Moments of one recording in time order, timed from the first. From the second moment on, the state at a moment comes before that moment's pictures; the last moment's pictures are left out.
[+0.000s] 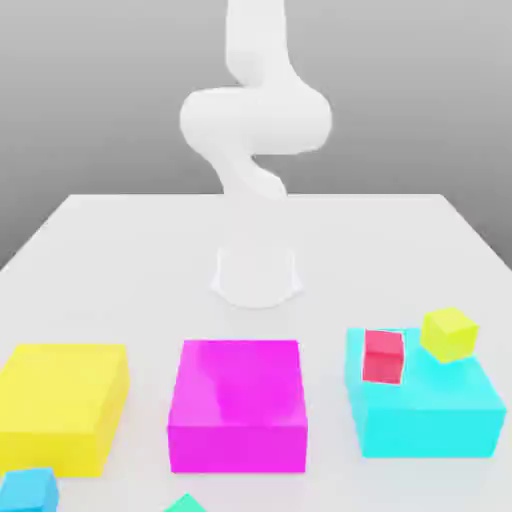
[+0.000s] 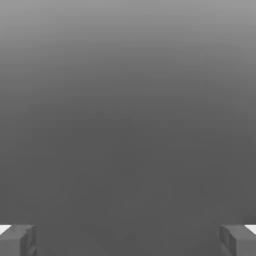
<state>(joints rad) 0.05 -0.71 -0.05 -2.29 0.03 2.32 0.71</state>
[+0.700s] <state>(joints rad) 0.23 0.05 -0.30 -2.25 0.37 2.46 -0.06</state>
